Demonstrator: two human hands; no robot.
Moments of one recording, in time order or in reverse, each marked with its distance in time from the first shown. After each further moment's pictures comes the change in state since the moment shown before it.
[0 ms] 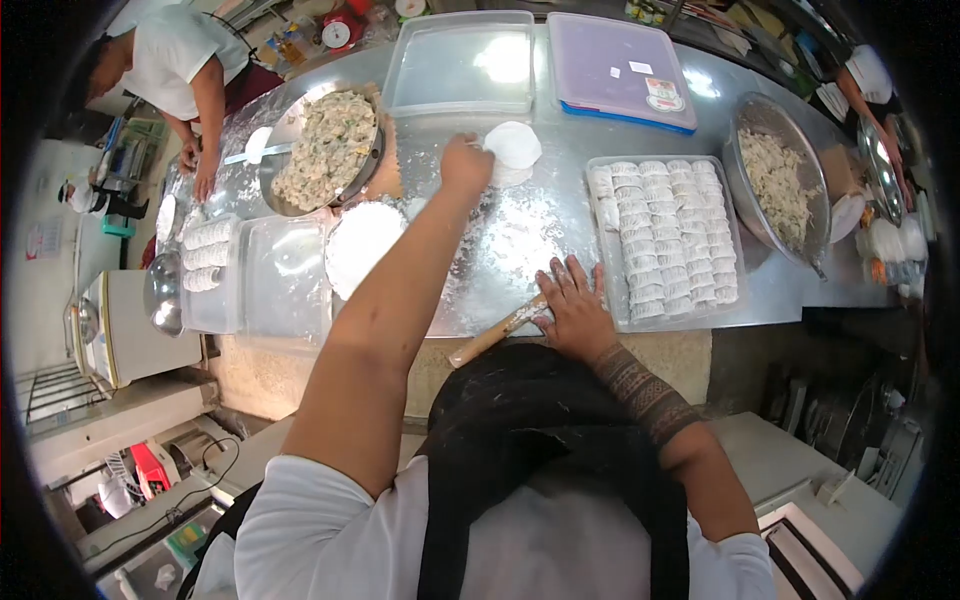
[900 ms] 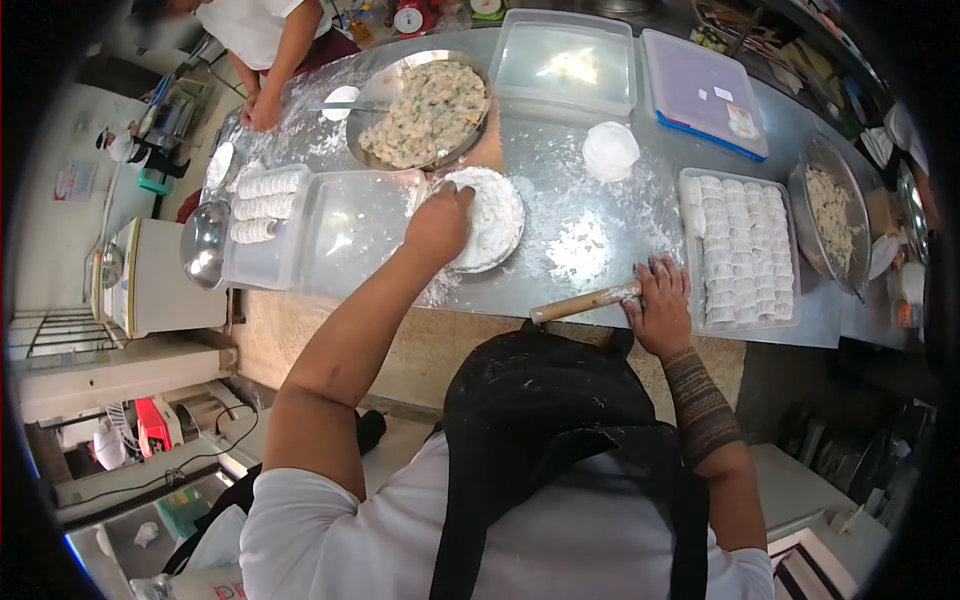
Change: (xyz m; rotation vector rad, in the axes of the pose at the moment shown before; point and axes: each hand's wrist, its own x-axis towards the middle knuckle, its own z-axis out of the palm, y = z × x) left_hand -0.125 -0.039 -0.240 0.844 -0.233 0.409; right_hand 0.000 -0.019 0.006 -0.081 0.201 0.093
